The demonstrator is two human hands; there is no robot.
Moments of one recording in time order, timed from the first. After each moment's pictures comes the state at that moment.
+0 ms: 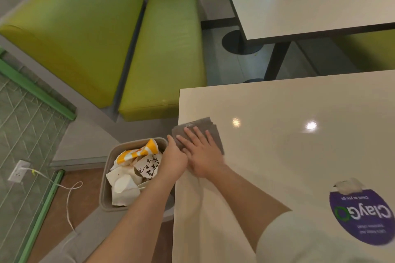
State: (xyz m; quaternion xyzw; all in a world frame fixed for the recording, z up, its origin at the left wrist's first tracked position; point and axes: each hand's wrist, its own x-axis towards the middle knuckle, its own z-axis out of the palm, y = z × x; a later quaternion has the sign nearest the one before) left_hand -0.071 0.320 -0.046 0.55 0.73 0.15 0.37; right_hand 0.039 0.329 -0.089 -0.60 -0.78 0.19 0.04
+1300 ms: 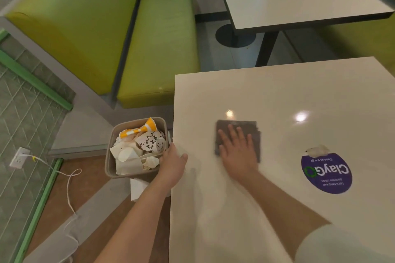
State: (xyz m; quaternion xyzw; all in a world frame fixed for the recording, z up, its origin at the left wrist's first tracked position) left_hand -0.082 0.231 -0.047 0.54 0.72 0.11 0.42; right_hand 0.115 0.217 -0.095 -0.74 -0.66 0.14 0.04
